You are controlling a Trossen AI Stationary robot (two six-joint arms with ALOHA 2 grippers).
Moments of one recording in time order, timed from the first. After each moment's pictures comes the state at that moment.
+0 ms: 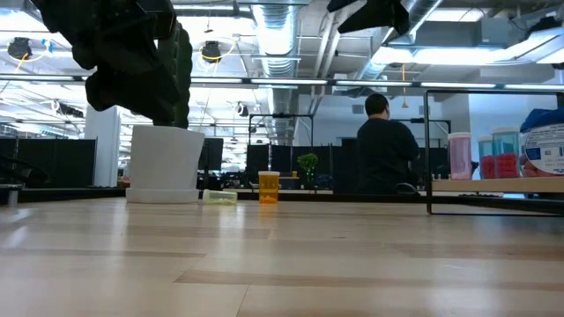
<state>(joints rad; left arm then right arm) -0.46 1.30 0.74 -0.33 -0.46 -0.94 0.16 1.27 1.13 -0.35 0.49 0.43</state>
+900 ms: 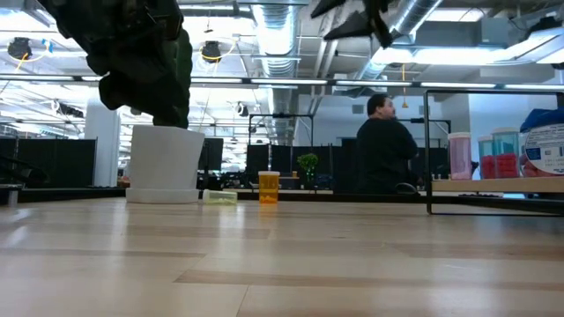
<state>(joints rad) -0.41 1.30 0.74 -0.32 -0.47 -0.83 -0.01 1.29 1.13 -0.19 0.42 0.57</state>
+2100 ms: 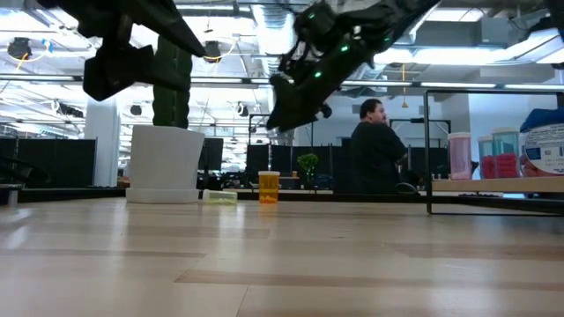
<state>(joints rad) -0.52 1.30 0.74 -0.14 -0.59 -1.14 -0.27 1.81 1.26 -0.02 0.23 0.07</state>
